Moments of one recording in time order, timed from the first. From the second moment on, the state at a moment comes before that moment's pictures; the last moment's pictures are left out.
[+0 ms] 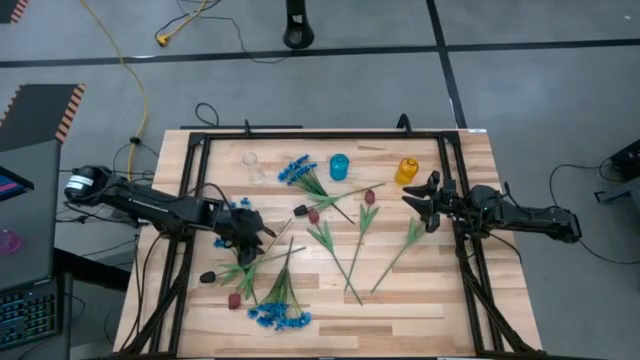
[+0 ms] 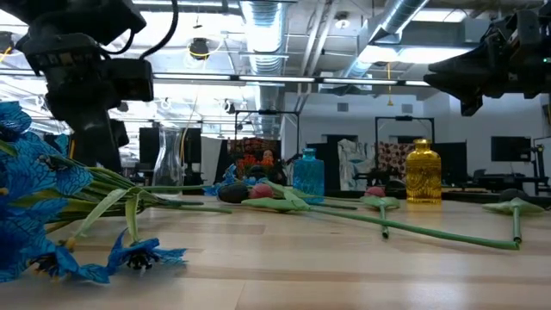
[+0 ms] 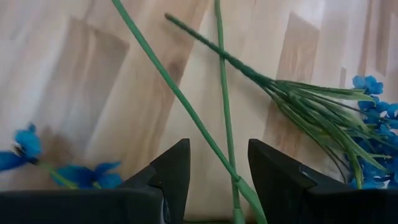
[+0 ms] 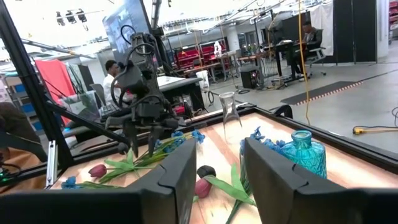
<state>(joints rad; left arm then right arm) -0.13 1.11 0.46 -0.28 0.13 -0.61 -0.10 0.01 0.02 0.11 0.14 0.21</state>
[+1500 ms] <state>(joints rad) -0.21 1.32 0.46 -0.16 0.07 -0.82 -0.10 0.01 0.02 0.10 0.14 0.21</state>
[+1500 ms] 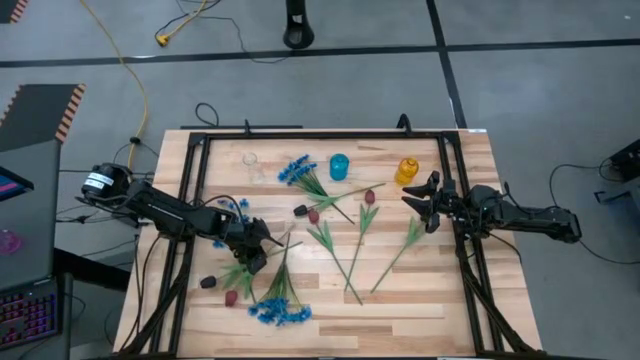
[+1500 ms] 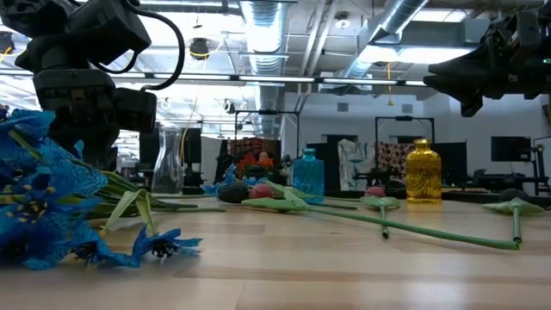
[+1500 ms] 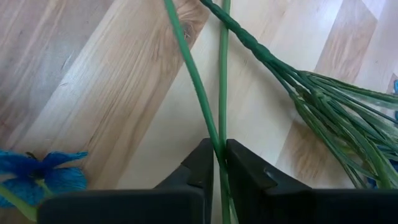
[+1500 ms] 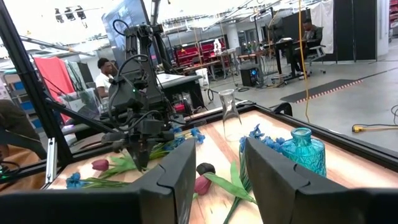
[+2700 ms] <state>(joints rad) -0.11 1.32 0.46 0.12 0.05 -0.56 -0.10 0.10 0.02 0.10 0.14 0.10</state>
